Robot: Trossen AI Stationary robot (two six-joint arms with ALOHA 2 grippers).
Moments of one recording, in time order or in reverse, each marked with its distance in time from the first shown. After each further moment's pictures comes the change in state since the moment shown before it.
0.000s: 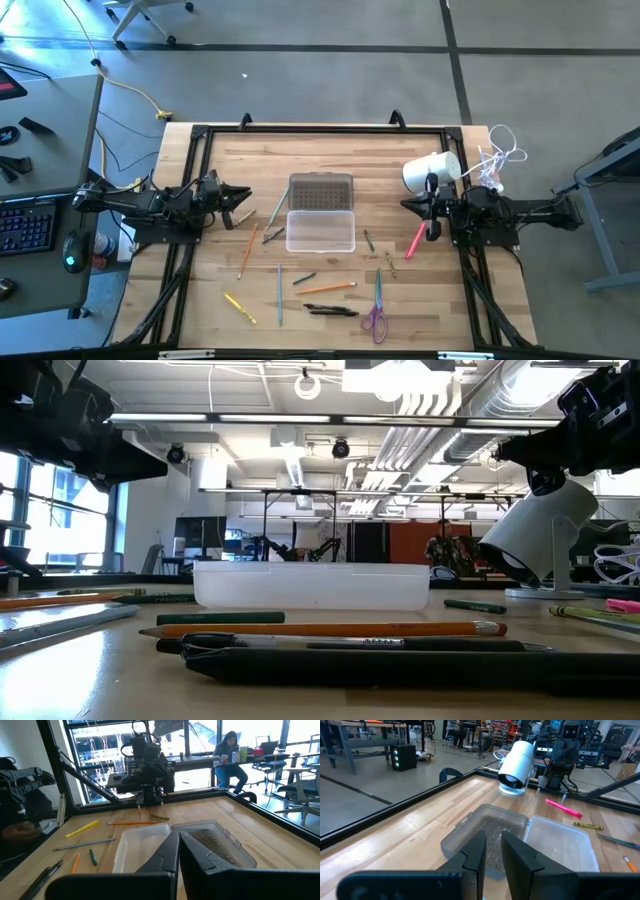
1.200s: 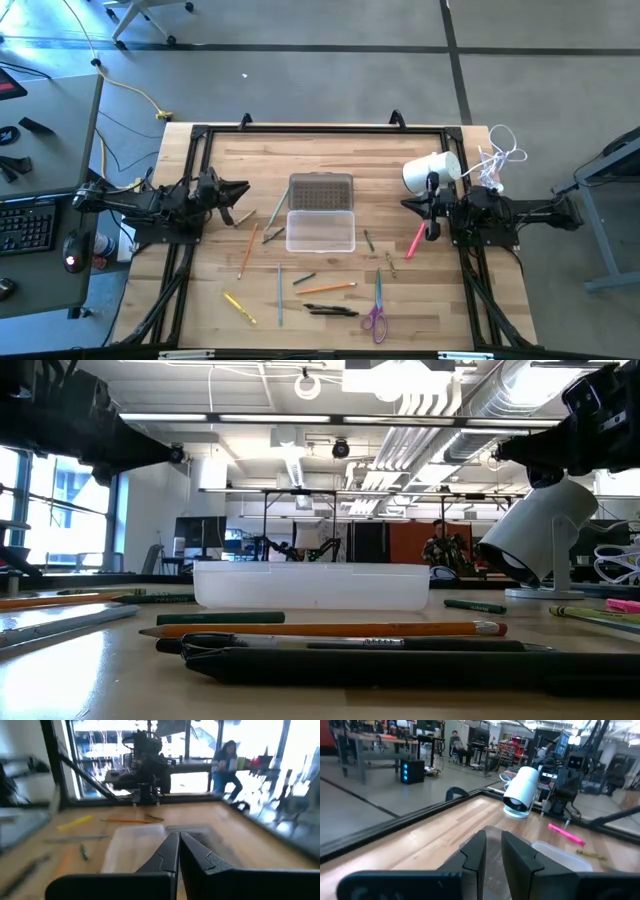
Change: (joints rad) left arm 0.000 0.000 -0.002 0.120 -0.057 -0.037; right arm -0.004 -0.002 0.000 0.011 0.002 -0.149
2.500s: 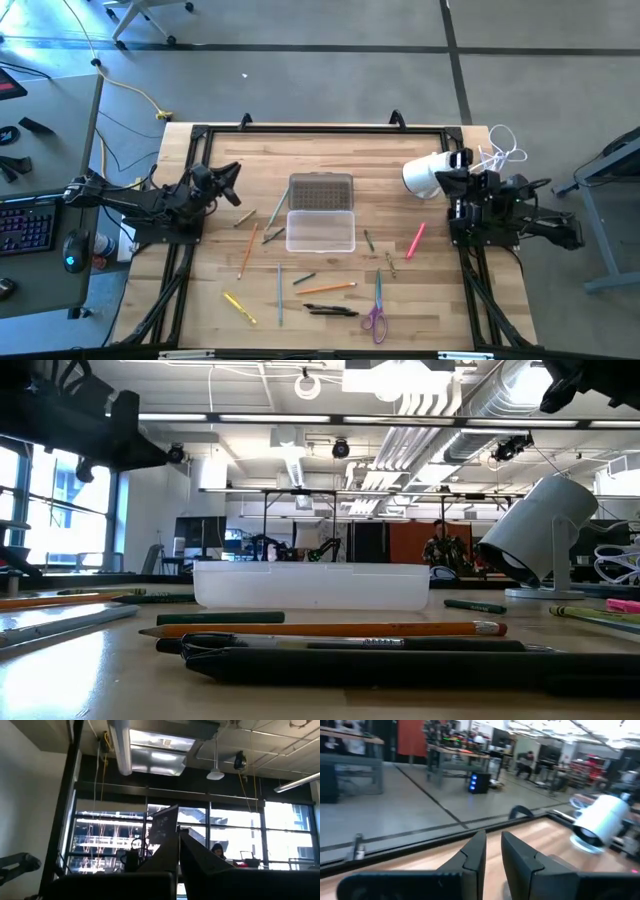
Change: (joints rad) left arm 0.000 0.188 0.032 0.156 -0.417 -0.006; right arm -0.221 -0.023 0.120 0.416 -0.203 0.029
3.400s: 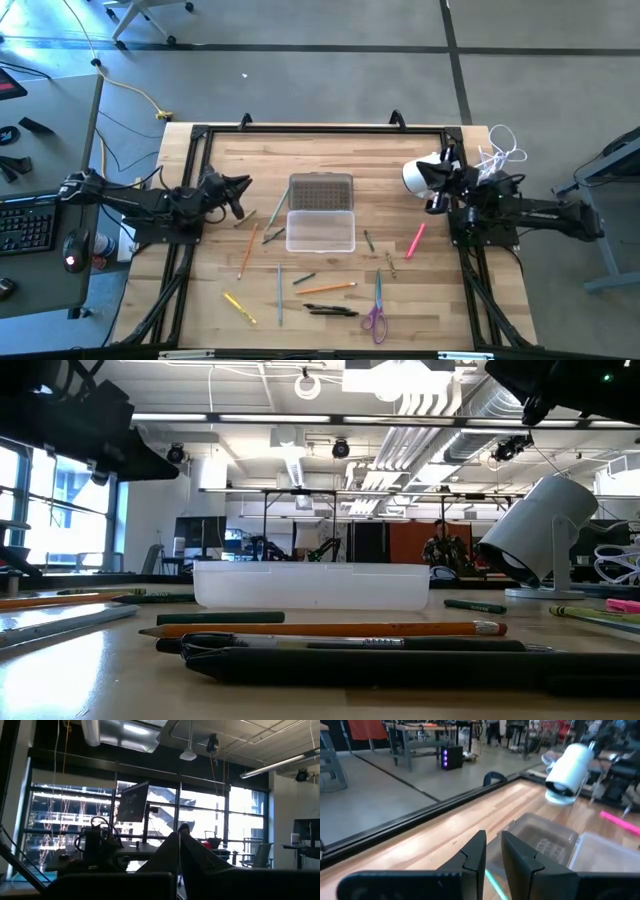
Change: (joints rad) left arm 0.000 0.111 0.041 -0.141 0.223 -0.005; right arm 0.000 0.321 0.002 0.208 0.160 -0.118
